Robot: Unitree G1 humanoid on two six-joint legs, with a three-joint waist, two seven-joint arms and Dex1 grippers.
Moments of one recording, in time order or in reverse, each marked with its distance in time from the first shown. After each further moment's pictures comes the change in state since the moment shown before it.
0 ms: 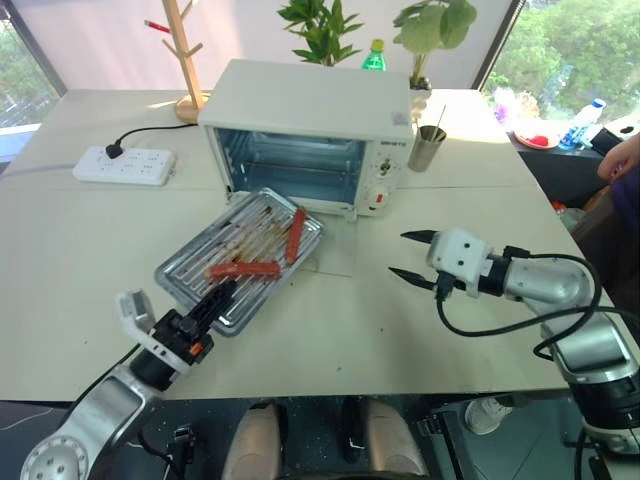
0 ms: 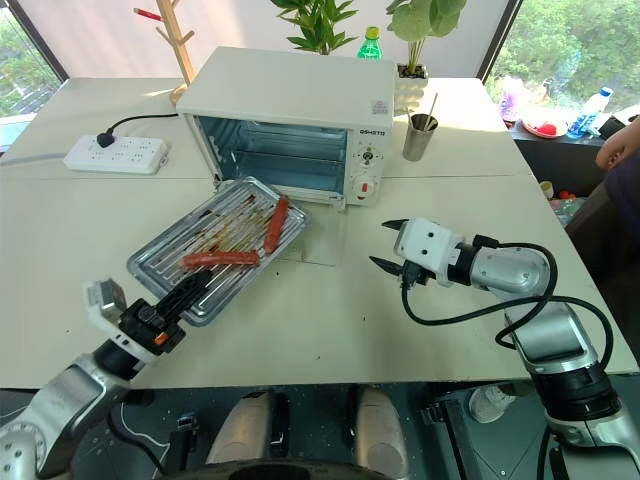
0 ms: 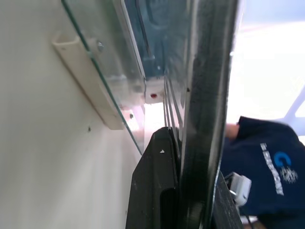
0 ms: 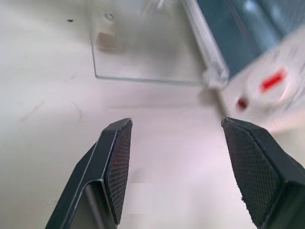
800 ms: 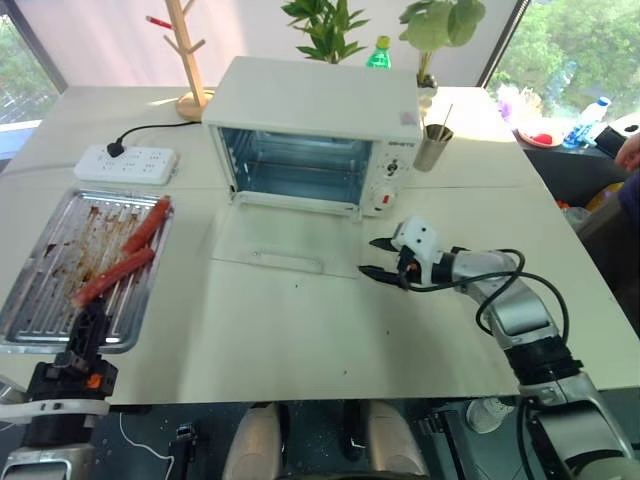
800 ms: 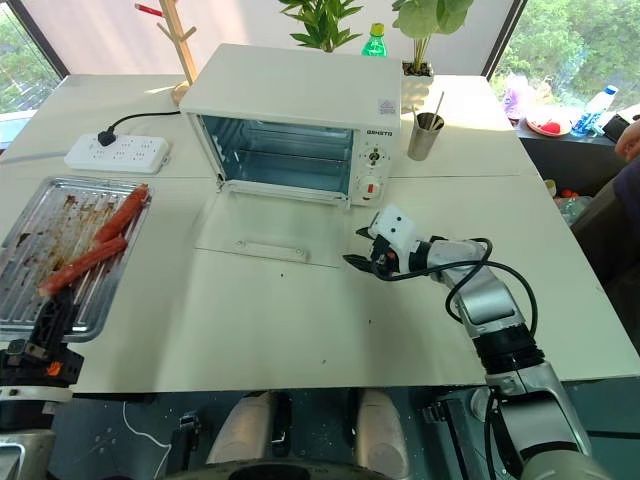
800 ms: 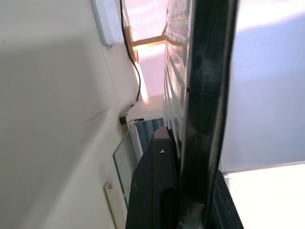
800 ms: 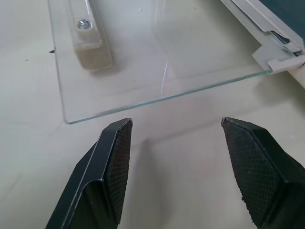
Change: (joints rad) left arm 0.279 -0.106 0.153 -0.185 -0.009 -0.471 -0.072; right arm -0.186 0.210 0.143 0.345 -0.001 0.014 0.016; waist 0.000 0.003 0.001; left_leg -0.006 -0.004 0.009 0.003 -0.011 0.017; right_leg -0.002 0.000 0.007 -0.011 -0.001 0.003
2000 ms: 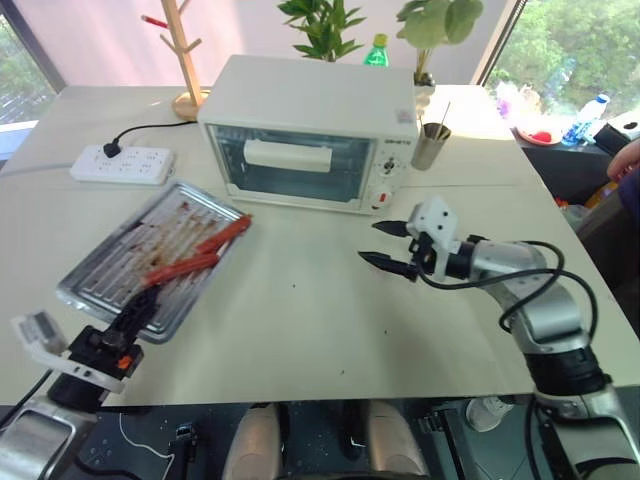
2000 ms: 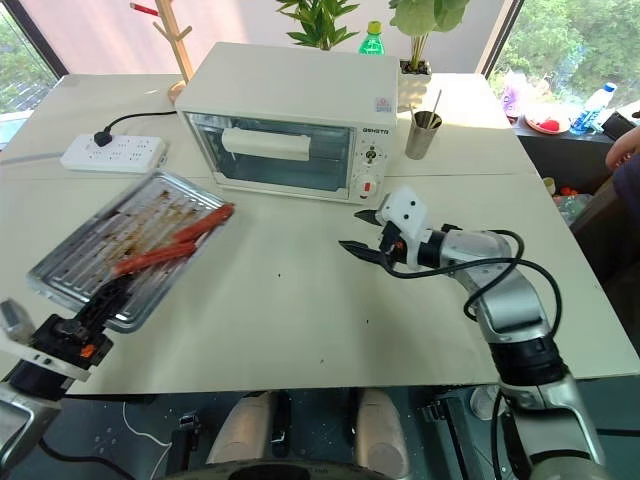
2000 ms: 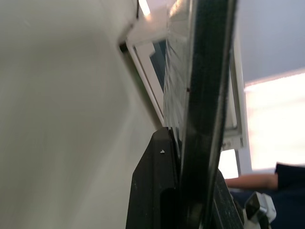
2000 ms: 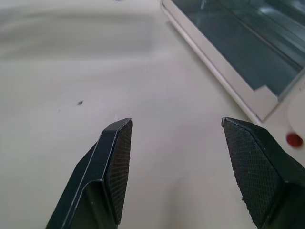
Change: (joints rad) left arm -0.178 0.312 -0.015 0.233 0.000 0.365 -0.059; right arm 0.070 -0.107 -0.135 -0.337 0.160 0.205 0.010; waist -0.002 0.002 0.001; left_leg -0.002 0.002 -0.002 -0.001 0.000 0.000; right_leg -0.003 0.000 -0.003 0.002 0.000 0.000
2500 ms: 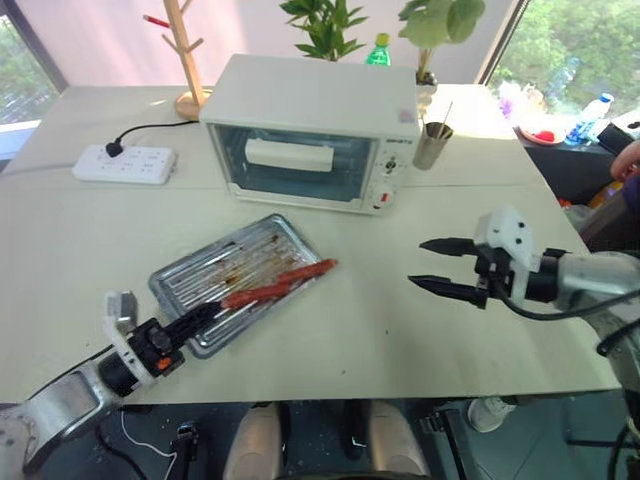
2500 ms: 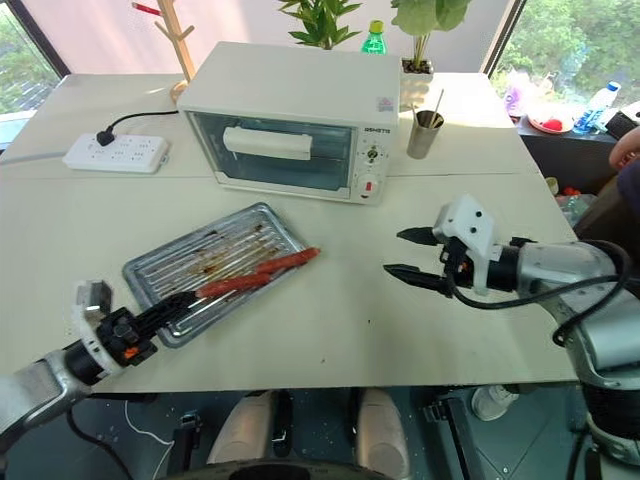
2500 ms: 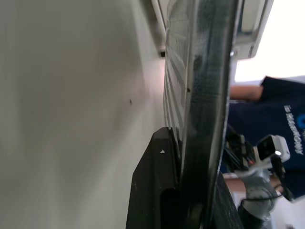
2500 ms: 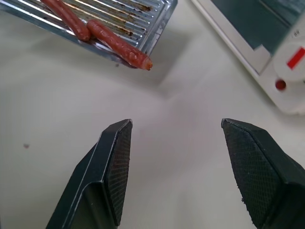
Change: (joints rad) left arm -0.313 0.213 -0.279 0.382 0.006 0.346 -0.151; right arm 0.246 -0.282 -0.283 -0.276 0.231 0.195 0.088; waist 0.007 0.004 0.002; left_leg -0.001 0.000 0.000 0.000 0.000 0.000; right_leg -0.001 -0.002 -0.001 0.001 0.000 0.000
